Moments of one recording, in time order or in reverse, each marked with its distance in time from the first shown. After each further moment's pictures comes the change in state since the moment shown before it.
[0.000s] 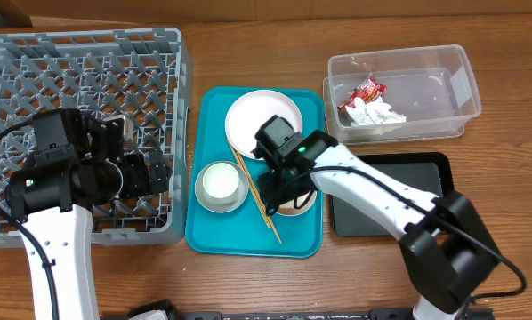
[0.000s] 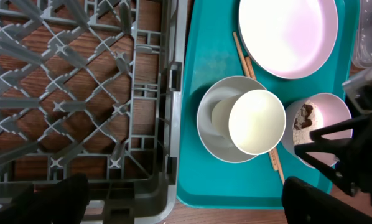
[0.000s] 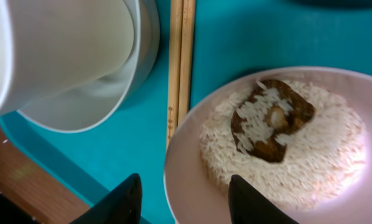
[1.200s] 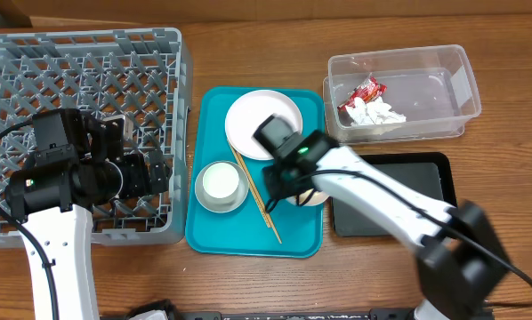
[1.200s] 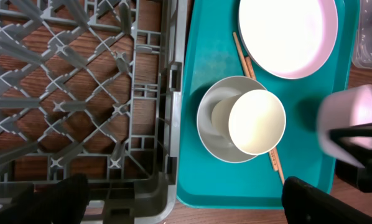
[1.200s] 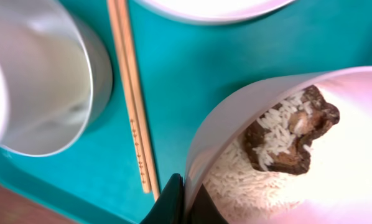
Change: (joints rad) left arm 0.000 0.000 0.000 0.000 0.000 0.000; right arm -0.008 -0.080 0.031 -0.079 0.182 0.171
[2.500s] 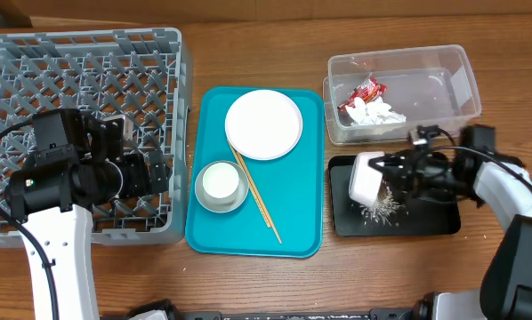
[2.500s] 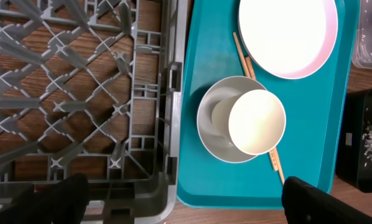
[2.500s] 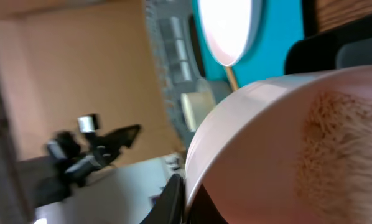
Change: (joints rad) left arm 0.000 0.000 0.000 0.000 0.000 0.000; right arm -1.003 -0.175 -0.526 0.189 -1.296 -0.255
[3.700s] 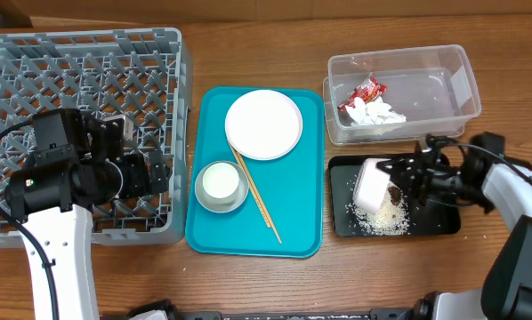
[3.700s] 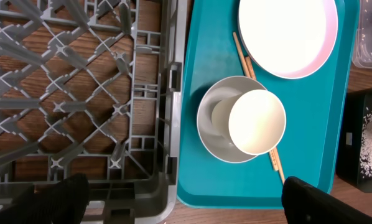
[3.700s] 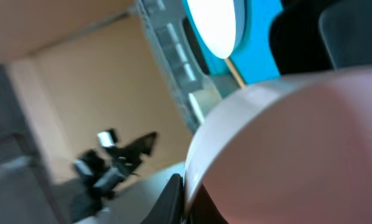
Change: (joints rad) left arm 0.000 0.000 0.000 0.000 0.000 0.003; right arm -0.028 -0.011 0.032 -0.150 0.045 0.058
